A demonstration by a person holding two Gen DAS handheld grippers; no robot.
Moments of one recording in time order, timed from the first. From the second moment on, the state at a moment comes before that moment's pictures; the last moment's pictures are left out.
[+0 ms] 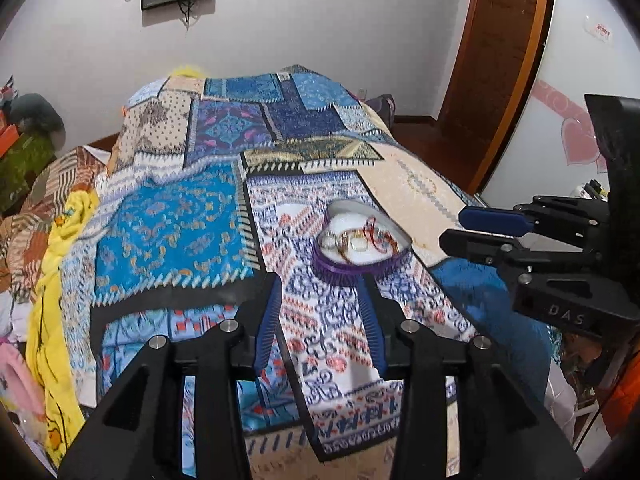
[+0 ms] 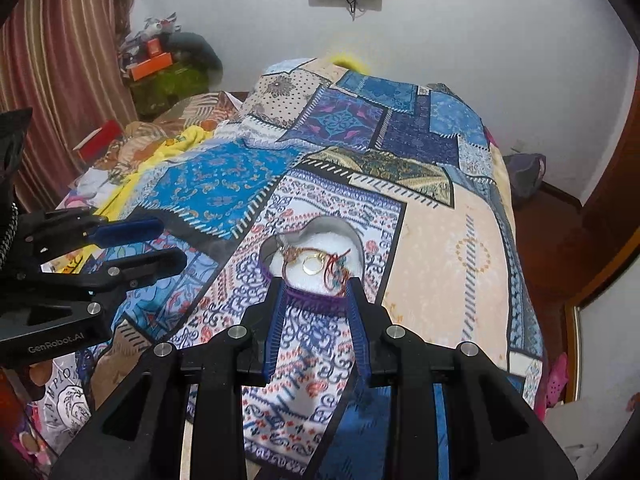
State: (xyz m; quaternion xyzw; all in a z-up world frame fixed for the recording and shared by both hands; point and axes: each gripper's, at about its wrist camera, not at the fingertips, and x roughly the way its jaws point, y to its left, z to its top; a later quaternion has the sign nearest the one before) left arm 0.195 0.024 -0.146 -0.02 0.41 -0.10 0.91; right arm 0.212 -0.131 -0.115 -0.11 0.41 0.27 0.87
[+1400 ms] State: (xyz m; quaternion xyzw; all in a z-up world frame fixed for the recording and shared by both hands) left arm 0.178 0.006 -0.208 -0.08 0.46 -0.13 0.88; right arm 0.176 -0.146 -0.166 -0.07 0.47 0.26 0.84
